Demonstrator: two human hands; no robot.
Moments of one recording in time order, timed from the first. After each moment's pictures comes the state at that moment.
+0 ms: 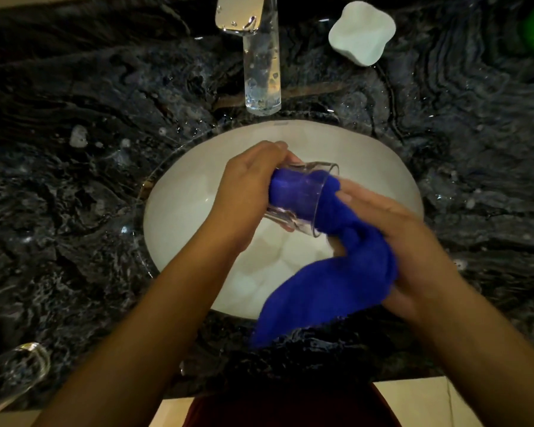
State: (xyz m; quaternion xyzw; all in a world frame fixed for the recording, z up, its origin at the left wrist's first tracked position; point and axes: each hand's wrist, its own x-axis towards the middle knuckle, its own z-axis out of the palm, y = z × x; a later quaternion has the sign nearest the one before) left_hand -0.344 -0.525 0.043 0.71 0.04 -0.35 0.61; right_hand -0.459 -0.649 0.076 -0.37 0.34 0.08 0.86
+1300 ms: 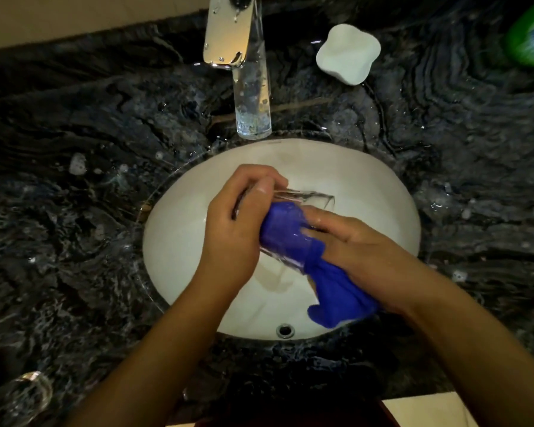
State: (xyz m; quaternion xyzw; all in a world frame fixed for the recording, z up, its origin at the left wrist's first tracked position) left_hand -0.358 -0.510 0.047 0.72 -0.11 -0.22 0.65; right_hand -0.443 -0.657 0.074 -0.53 0.21 0.24 0.79
